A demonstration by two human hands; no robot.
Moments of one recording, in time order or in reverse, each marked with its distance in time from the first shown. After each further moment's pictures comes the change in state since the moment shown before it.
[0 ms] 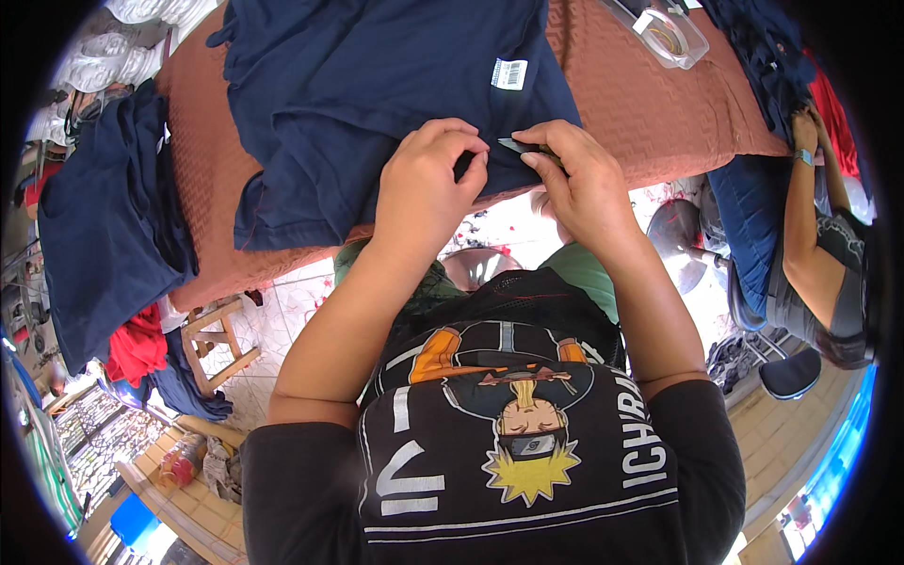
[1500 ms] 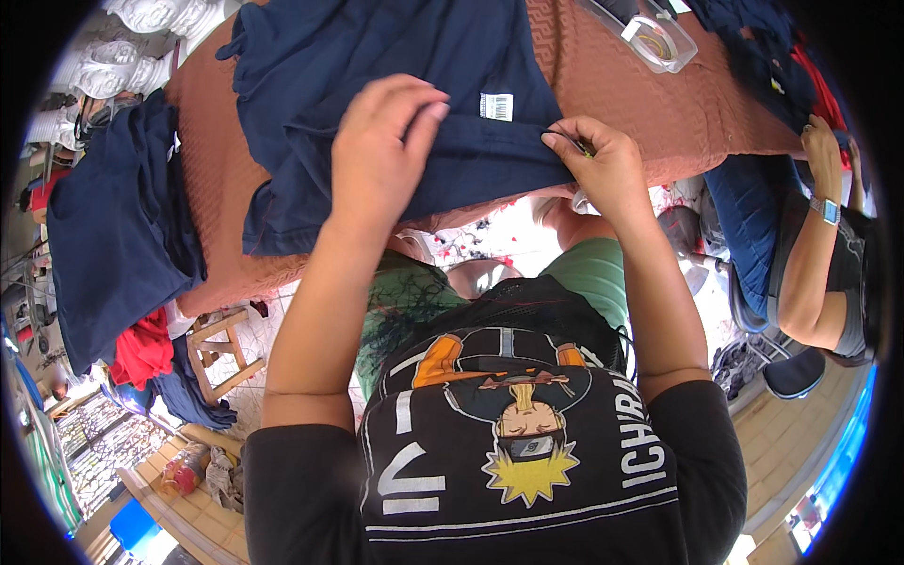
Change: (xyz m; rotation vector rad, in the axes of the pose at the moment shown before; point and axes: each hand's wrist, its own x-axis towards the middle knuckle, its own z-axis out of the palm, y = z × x) left_hand 0.038 -0.015 -0.033 0.112 0.172 0.296; right_hand 0.005 0.032 -0.013 0.120 0.052 0.442
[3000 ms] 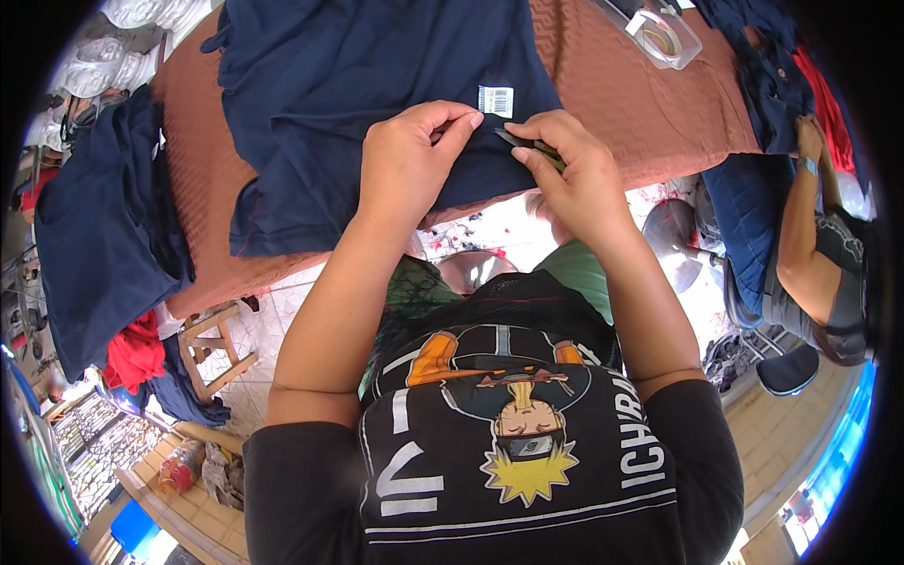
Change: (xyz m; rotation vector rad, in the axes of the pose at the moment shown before) left_hand -0.007 0.021 0.021 -0.320 -0.185 -0.523; right_hand -0.011 -0.019 0.019 -0.028 -0.038 -0.362
